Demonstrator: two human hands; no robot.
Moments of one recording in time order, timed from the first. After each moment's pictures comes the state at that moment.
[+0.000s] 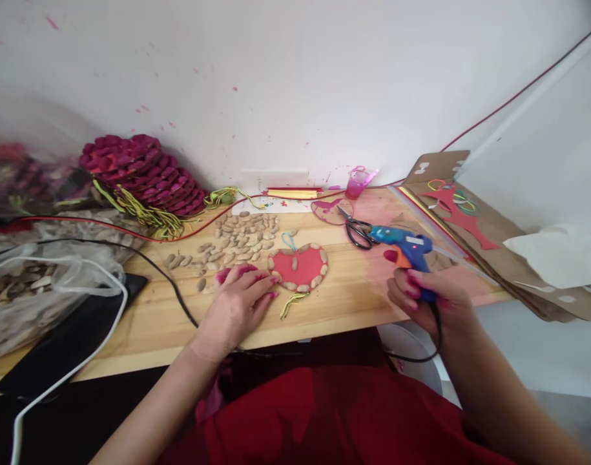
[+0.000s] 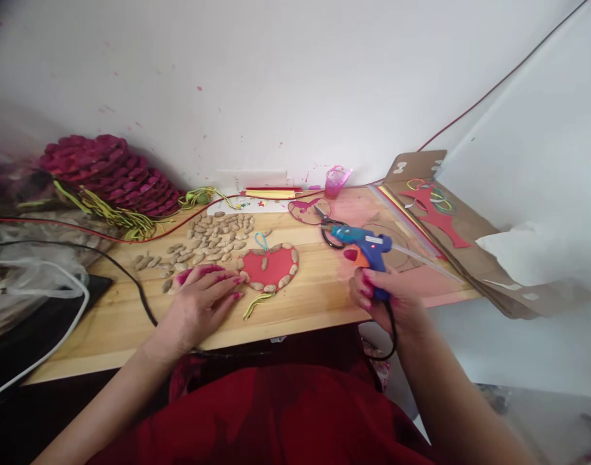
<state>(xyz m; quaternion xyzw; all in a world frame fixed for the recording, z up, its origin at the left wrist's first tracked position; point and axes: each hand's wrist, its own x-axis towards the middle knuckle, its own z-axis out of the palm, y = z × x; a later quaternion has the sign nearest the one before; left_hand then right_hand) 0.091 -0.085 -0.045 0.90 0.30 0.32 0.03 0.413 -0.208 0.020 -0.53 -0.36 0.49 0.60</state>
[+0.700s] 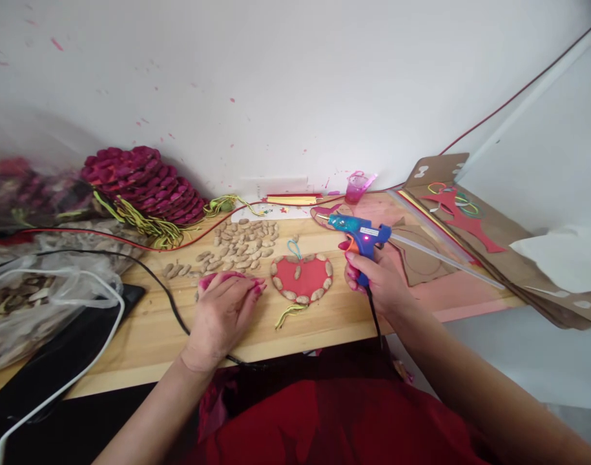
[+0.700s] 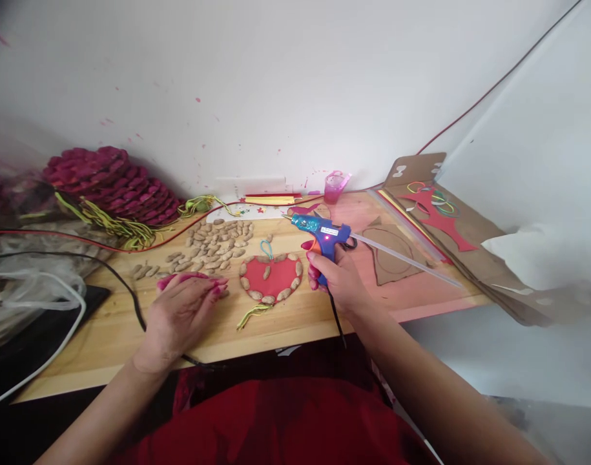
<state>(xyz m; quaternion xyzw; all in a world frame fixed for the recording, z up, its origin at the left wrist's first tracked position) 0.084 -0.079 -0.037 0.86 0.32 0.40 0.04 0.365 -0.141 0.004 -0.55 -0.32 0.47 0.61</state>
